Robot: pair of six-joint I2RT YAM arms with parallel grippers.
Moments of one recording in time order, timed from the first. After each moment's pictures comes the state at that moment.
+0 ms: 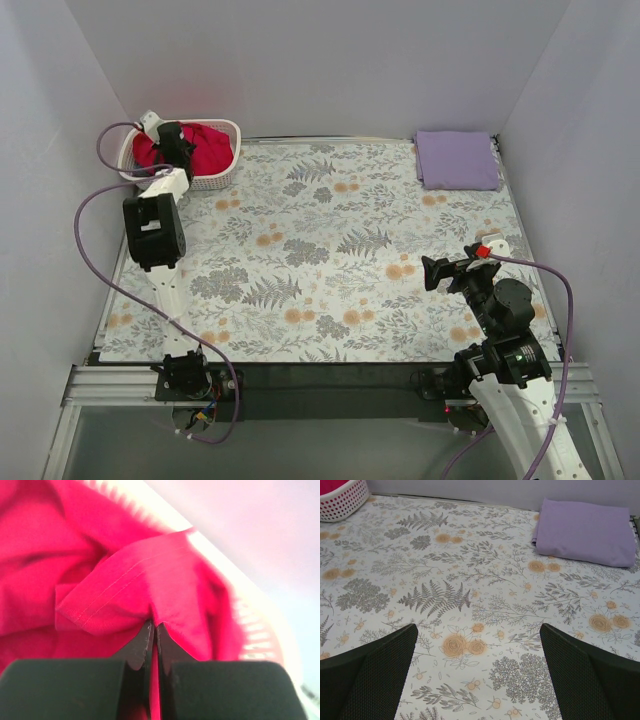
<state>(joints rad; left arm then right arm) 0.14 2.38 1.84 0.24 -0.30 -0.55 0.30 0.21 0.42 -0.29 0.00 0.05</state>
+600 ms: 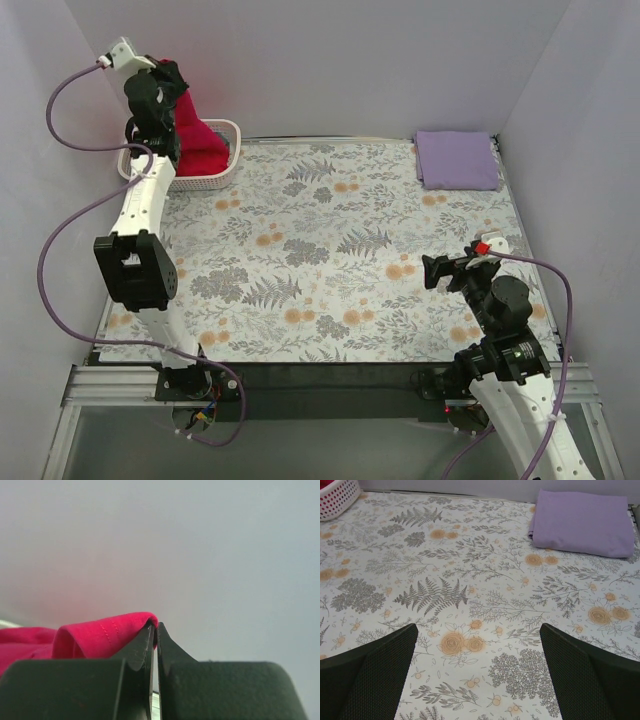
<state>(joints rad) 0.07 1.87 1.79 0.28 -0.12 -0.50 0.30 0.24 0.42 -0.29 0.02 0.06</state>
